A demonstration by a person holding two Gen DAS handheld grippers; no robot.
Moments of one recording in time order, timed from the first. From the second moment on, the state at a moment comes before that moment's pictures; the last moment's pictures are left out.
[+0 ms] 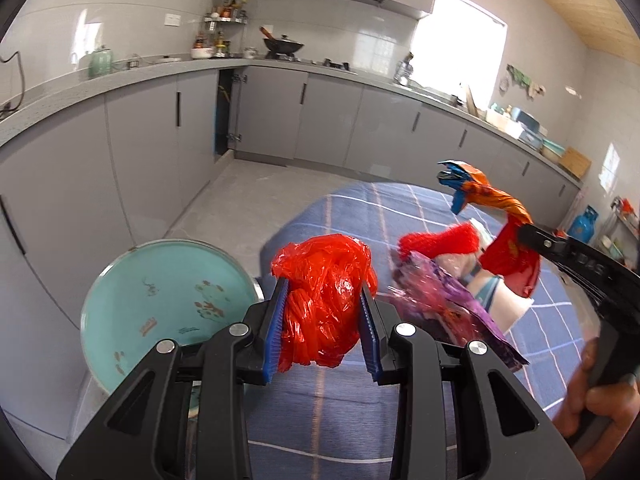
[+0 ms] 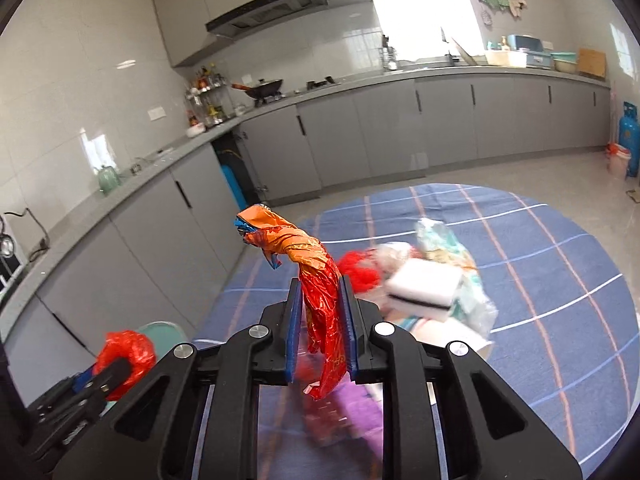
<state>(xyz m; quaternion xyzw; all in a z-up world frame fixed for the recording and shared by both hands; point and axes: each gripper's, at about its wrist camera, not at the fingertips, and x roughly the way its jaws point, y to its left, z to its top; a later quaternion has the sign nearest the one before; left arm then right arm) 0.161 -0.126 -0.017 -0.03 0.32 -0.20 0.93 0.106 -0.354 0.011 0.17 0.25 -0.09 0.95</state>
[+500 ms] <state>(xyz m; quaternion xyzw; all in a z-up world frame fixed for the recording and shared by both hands) 0.160 -0.044 -0.024 -0.06 0.32 -0.11 0.94 0.134 -0.244 -0.009 0.17 0.31 0.02 0.94</state>
